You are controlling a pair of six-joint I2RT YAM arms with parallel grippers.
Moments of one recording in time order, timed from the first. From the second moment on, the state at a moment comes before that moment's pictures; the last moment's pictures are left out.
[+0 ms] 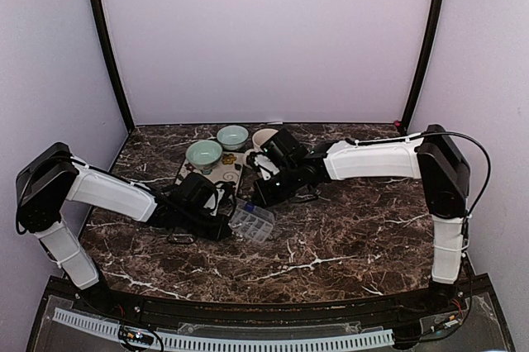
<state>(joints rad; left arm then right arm) -0.81 1.66 0.74 -0.04 0.12 -0.50 0.93 2.01 1.49 -0.40 -0.19 0.39</state>
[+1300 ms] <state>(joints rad) -0.81 1.64 0.71 0.00 0.11 -0.53 1.00 2.09 1.55 -0.48 -0.27 0.32</state>
